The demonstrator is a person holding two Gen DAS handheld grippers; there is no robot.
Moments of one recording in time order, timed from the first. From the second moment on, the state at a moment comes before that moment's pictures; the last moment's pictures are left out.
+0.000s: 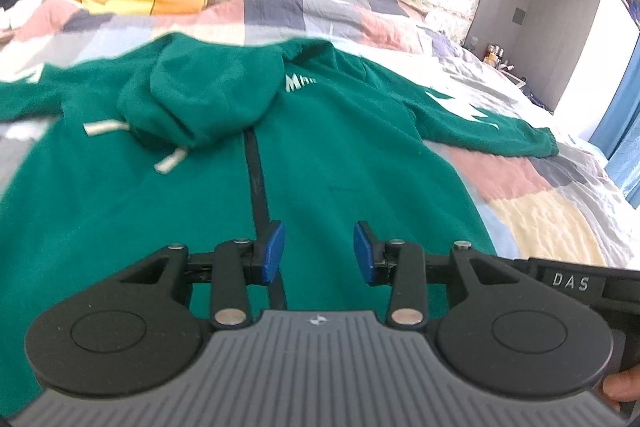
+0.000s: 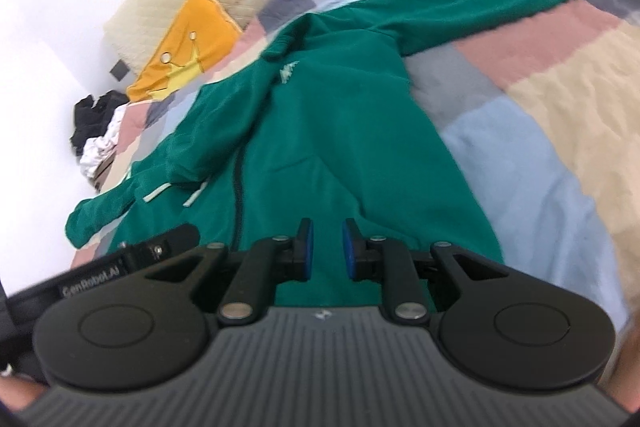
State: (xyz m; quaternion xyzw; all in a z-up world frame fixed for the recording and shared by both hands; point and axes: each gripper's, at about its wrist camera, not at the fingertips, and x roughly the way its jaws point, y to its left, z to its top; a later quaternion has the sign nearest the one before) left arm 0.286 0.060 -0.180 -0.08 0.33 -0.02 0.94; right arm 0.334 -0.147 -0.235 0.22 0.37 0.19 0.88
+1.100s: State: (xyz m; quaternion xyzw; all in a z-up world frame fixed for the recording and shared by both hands) left arm 0.445 0.217 -0.201 -0.12 0.30 0.12 0.94; right arm 0.508 -0.054 -0.257 0.26 0.33 0.27 0.87
